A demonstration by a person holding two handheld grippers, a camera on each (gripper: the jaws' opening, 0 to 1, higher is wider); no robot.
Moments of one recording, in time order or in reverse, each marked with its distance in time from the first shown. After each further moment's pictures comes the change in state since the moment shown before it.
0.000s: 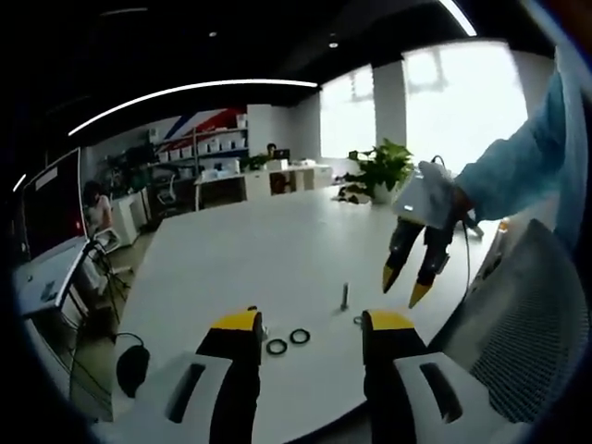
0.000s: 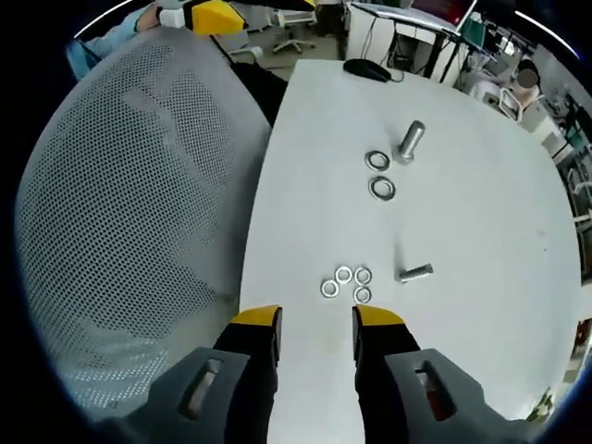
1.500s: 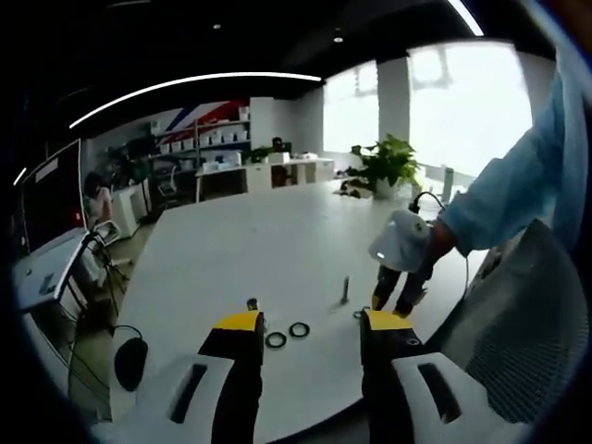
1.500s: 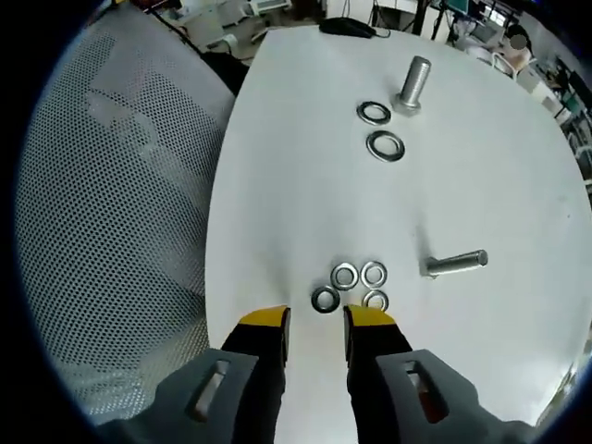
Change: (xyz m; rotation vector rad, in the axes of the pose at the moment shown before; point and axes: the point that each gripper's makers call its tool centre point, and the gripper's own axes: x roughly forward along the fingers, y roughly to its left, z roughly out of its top) left arm 0.002 0.001 -0.007 -0.014 0.039 -0.004; right arm 0.061 -0.009 -0.019 0.116 0.058 0.004
